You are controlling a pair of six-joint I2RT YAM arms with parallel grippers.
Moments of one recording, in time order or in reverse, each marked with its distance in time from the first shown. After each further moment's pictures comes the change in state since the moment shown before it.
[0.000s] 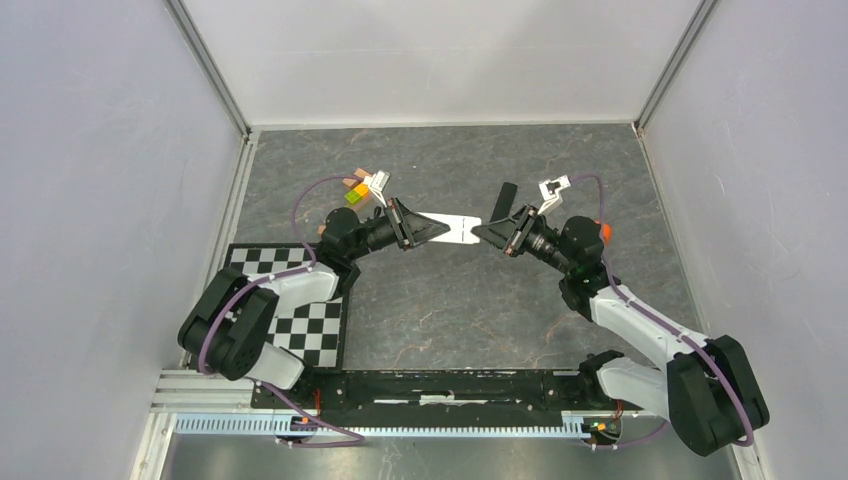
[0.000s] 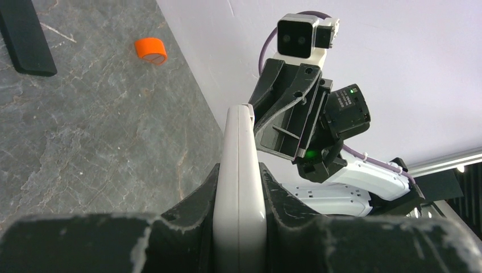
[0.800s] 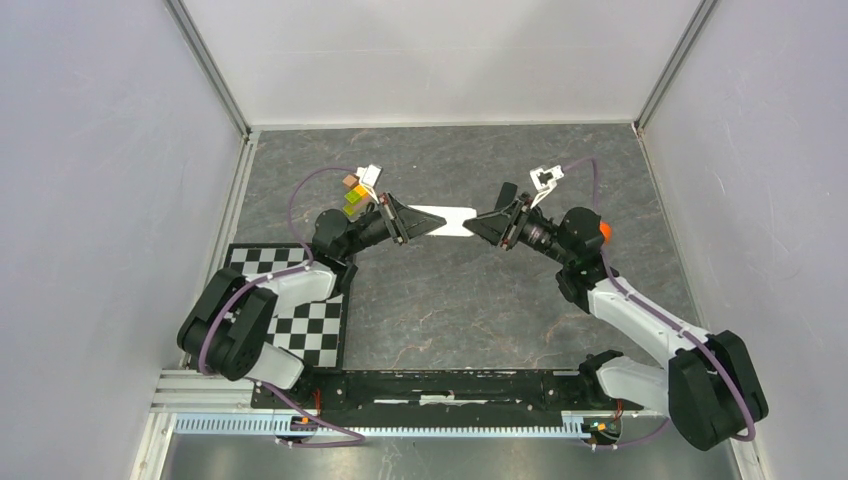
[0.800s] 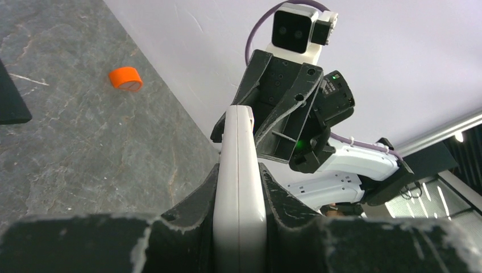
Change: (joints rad) left arm 0.026 0.003 0.000 0.166 0.045 0.000; right arm 0.014 0.040 0.096 0.023 -0.066 -0.202
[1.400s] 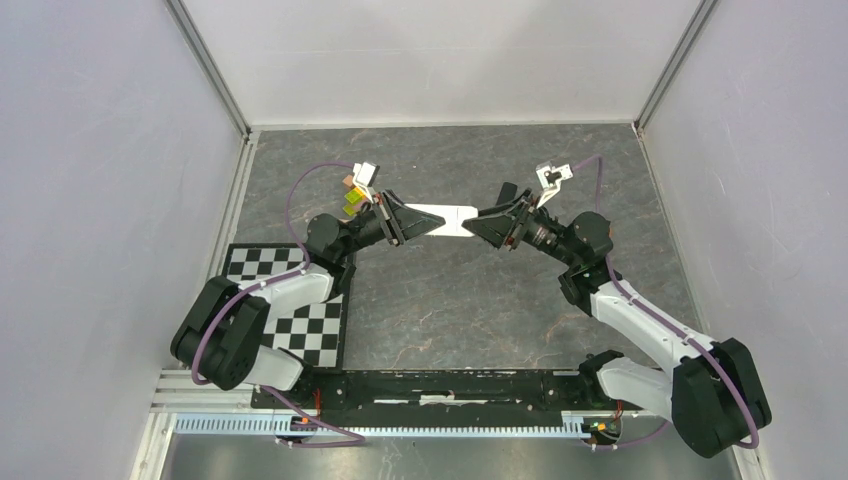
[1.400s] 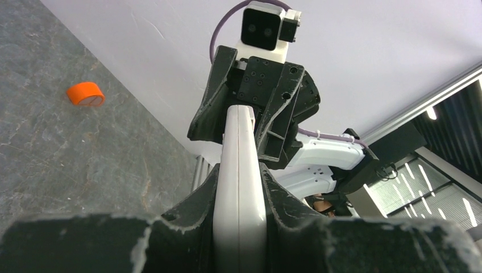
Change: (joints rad) left arm -0.010 -0.055 0.000 0.099 0.039 -0.047; right arm 0.005 -0.049 -0.017 0.138 -0.052 0.061
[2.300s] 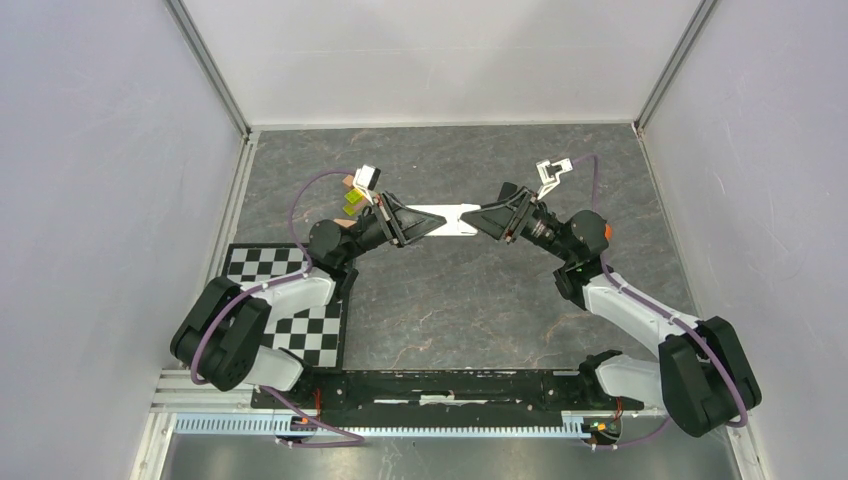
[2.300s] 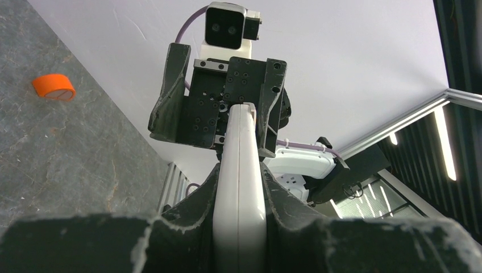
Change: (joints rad) left arm -0.029 0.000 -0.027 0.044 -0.087 -0.141; right arm -0.014 0.097 -0.003 0.174 -0.007 0.253
